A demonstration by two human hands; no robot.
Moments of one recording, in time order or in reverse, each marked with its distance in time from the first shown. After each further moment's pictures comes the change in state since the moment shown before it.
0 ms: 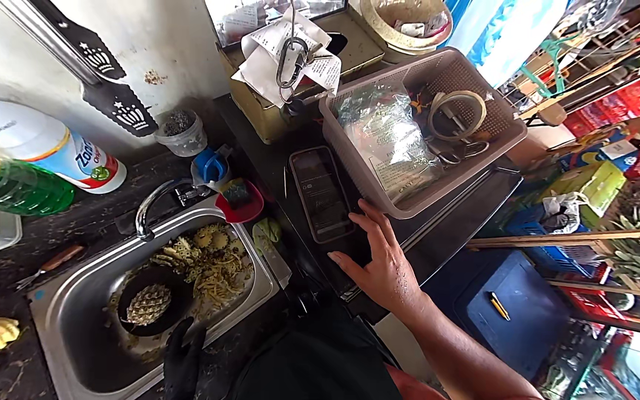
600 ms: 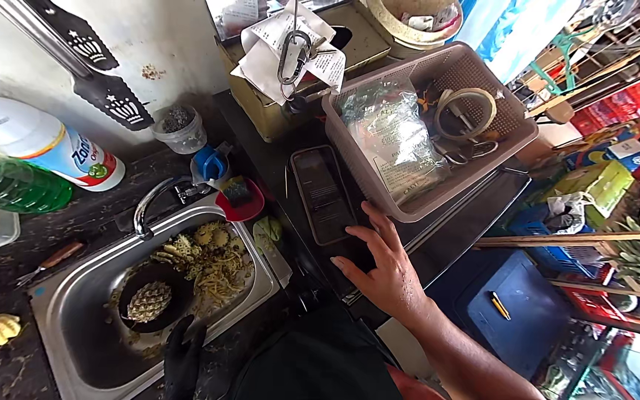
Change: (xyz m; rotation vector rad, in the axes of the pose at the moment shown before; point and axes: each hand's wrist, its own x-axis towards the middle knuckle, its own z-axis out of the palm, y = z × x) left_hand 0.002 -0.002 0.001 0.007 0.002 -0.002; right_hand -0.001 0.001 -0.002 0.020 -0.018 -0.021
